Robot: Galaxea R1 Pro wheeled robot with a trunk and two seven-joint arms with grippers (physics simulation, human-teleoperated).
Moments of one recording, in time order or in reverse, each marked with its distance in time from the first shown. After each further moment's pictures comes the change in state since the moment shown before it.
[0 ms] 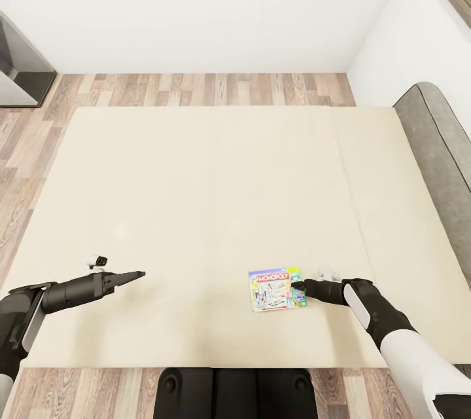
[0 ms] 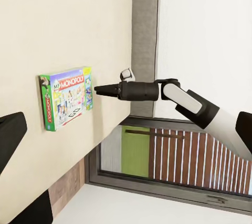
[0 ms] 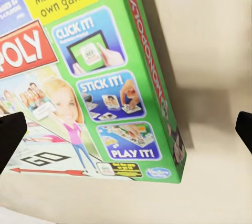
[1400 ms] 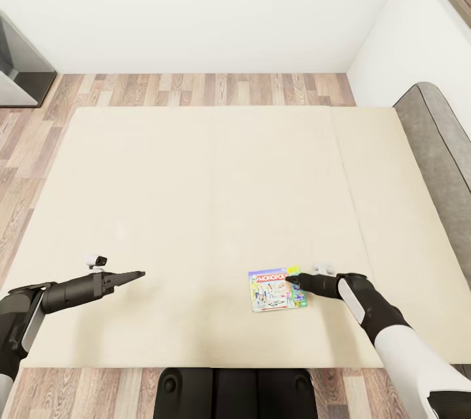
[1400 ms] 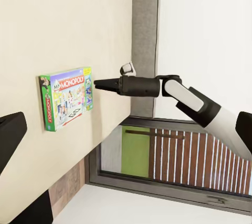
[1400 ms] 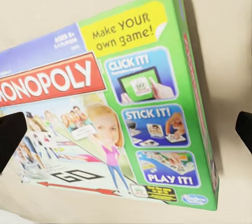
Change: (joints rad) left arm 0.000 0.001 0.001 0.000 0.001 0.000 0.000; right arm -0.013 0.023 0.009 -0.031 0.001 -0.002 0.002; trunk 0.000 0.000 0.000
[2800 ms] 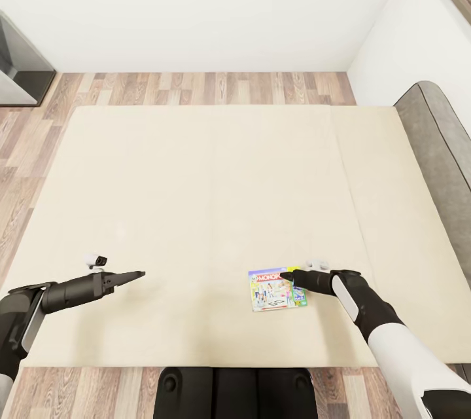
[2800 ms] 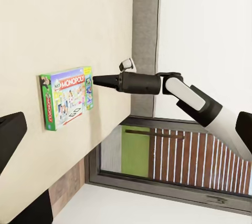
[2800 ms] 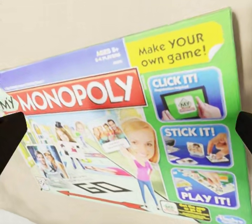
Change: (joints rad) left arm 0.001 0.000 0.000 -0.002 0.001 0.000 0.000; right arm -0.004 0.028 0.004 -0.029 0.014 -0.002 0.001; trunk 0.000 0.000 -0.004
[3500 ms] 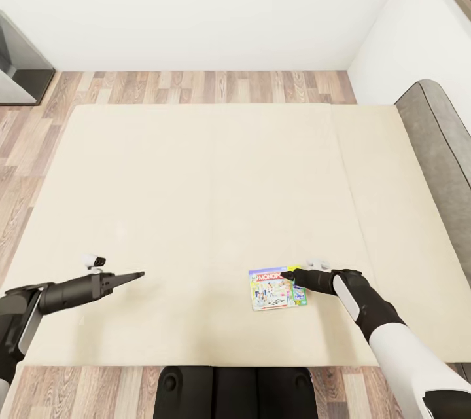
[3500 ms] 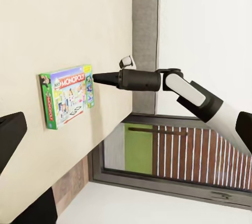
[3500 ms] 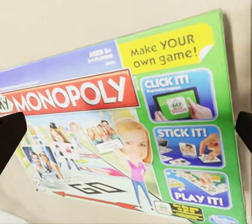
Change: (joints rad) left arm 0.019 0.003 0.000 -0.045 0.004 -0.001 0.000; right arm 0.001 -0.005 0.000 -0.006 0.000 0.000 -0.001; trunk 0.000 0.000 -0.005
